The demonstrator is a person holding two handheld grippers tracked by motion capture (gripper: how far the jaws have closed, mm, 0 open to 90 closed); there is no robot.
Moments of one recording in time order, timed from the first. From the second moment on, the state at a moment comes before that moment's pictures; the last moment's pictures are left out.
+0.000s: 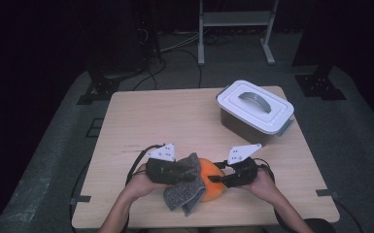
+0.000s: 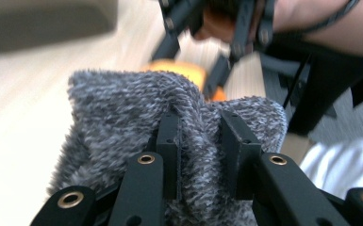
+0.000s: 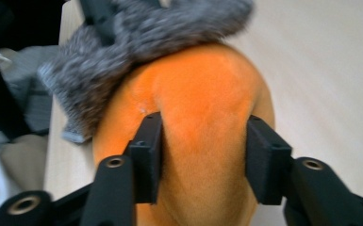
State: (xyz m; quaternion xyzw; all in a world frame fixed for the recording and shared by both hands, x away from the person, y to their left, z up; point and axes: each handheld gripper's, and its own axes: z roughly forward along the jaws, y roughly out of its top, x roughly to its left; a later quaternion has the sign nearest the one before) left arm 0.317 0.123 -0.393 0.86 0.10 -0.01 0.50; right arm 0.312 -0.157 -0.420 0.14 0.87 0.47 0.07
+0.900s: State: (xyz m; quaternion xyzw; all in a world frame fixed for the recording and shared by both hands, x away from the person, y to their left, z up) left arm 0.324 0.130 -0.411 0.87 0.11 -0.03 0.47; right arm 0.318 -0.170 -0.422 0.17 0.86 0.47 0.04
